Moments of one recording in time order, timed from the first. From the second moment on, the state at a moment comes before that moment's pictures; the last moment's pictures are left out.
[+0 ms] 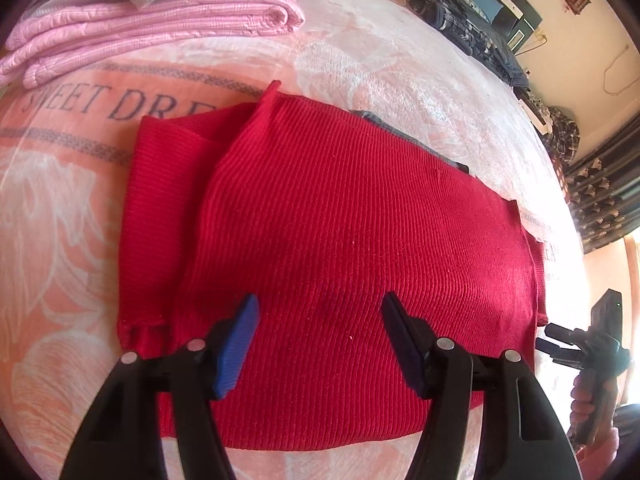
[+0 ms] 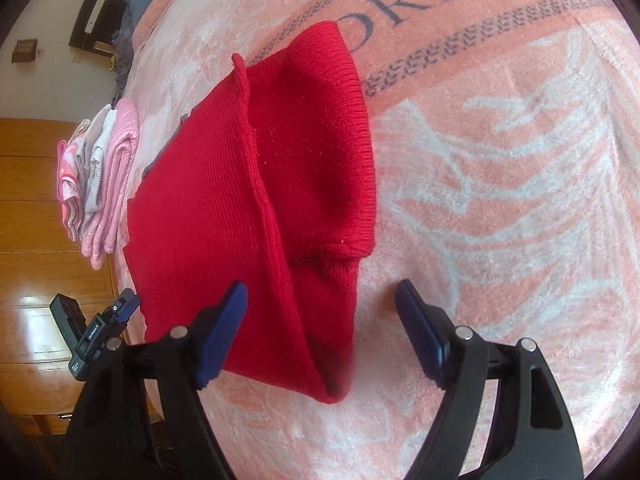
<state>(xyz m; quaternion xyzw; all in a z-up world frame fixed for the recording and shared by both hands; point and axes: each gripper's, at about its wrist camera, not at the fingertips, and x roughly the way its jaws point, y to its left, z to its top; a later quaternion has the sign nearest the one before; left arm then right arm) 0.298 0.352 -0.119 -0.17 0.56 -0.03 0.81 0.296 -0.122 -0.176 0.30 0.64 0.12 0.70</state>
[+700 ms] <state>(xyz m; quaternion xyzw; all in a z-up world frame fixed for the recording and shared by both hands) 0.306 0.352 -0.148 -0.16 0.59 -0.04 0.79 0.328 -0.088 -0.192 0.30 0.61 0.13 0.72</state>
